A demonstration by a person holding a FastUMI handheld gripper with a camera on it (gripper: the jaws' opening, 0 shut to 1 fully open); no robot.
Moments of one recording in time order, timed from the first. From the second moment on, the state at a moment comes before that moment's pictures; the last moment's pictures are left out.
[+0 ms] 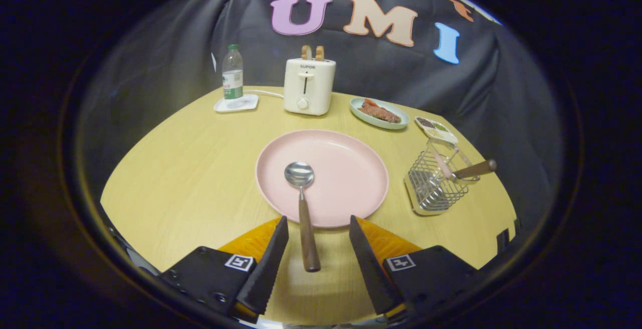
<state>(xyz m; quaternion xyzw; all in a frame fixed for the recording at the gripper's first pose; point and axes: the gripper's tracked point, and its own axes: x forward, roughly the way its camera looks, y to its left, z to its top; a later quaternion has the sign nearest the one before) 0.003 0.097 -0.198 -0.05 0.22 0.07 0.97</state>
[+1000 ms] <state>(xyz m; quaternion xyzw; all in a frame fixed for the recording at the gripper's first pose) 0.002 0.107 -0.206 -0.07 0.23 0.08 0.97</state>
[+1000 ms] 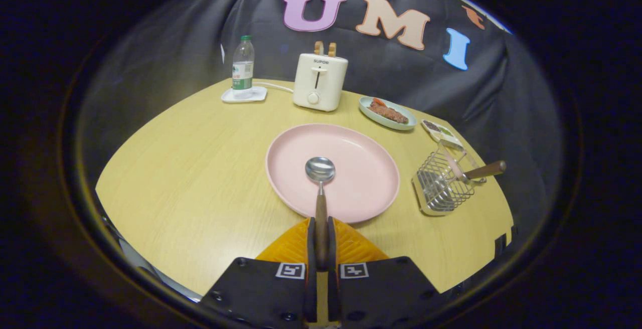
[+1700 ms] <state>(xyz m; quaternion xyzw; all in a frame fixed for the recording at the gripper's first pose) -0.012 0.092 -0.131 -0.08 0.24 0.03 0.97</state>
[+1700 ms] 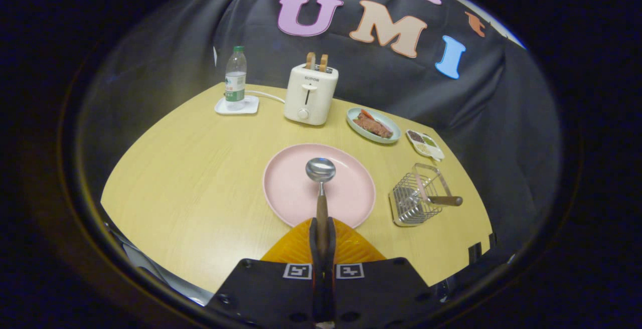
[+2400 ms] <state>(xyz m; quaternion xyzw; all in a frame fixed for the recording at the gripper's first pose) 0.003 0.003 -0.054 0.08 0.32 -0.18 0.93</state>
